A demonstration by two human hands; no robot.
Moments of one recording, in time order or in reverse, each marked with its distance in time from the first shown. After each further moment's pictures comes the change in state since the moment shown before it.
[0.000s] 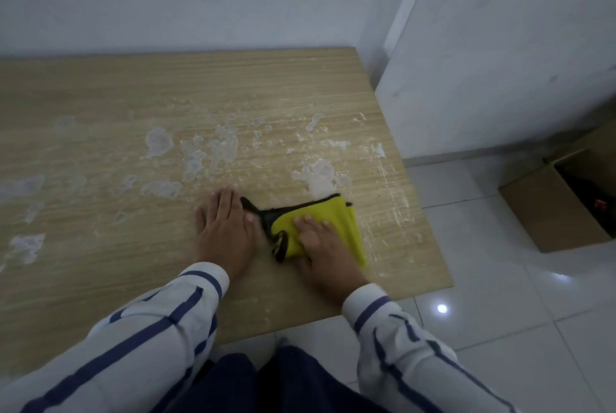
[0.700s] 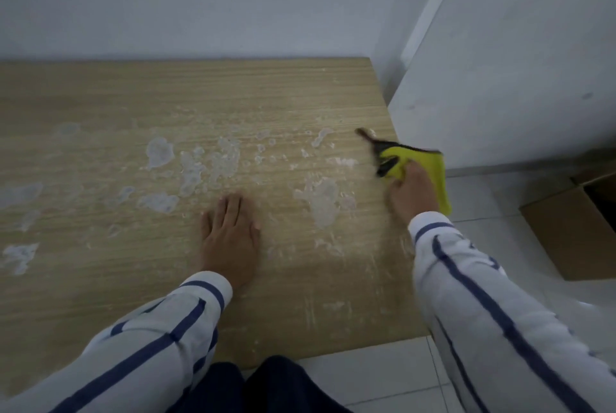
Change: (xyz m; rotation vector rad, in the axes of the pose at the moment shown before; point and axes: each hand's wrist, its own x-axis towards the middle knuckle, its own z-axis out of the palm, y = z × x) left_hand 0.018 0.015 0.002 0.026 -0.001 -0.003; right_hand 0.083 0.168 -0.077 0.082 0.220 0.723
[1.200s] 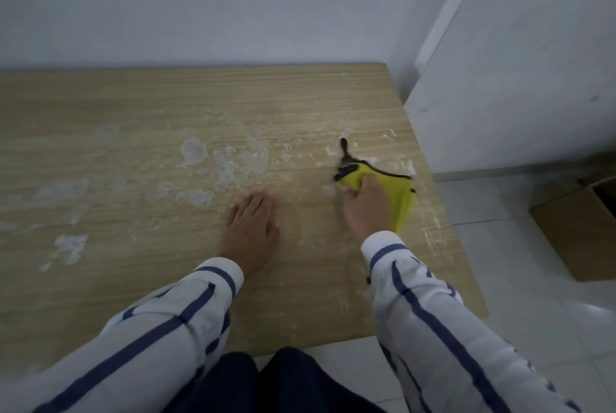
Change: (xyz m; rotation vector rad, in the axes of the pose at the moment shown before) left_hand -0.001 -0.031 -0.028 -0.156 -0.097 0.136; right_hand -0.097 -0.113 0.039 0.145 0.018 -0.004
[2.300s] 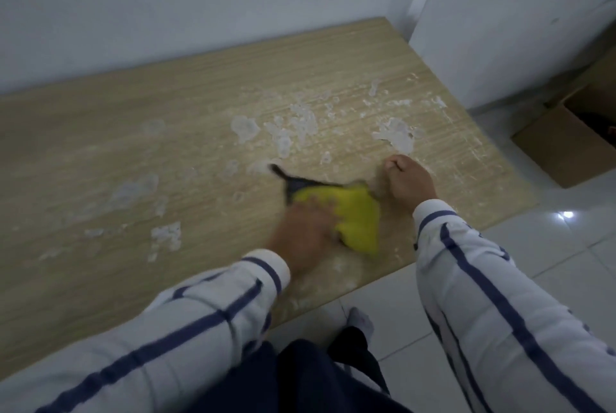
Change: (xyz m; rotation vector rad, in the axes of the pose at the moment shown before) left_hand -0.067 -0.082 -0.037 0.117 -0.274 0.610; right_hand -0.095 -0.041 0.032 0.028 -0.031 0.158
